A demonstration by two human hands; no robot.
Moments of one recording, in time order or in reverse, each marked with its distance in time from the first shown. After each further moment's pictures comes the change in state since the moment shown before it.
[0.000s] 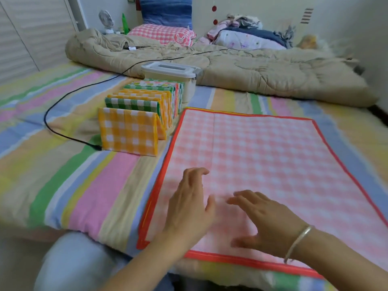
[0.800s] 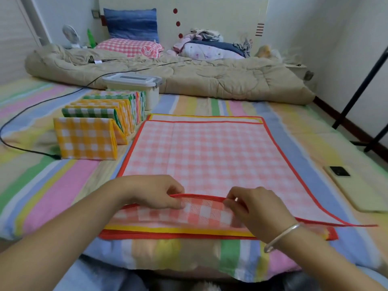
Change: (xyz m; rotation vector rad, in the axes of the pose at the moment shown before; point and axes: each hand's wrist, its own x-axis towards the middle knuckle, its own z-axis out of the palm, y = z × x) left_hand 0.052 0.047 -0.039 0.052 -1.077 -0.022; right_hand -0.084 0.021 -0.018 0.171 0.300 0.337
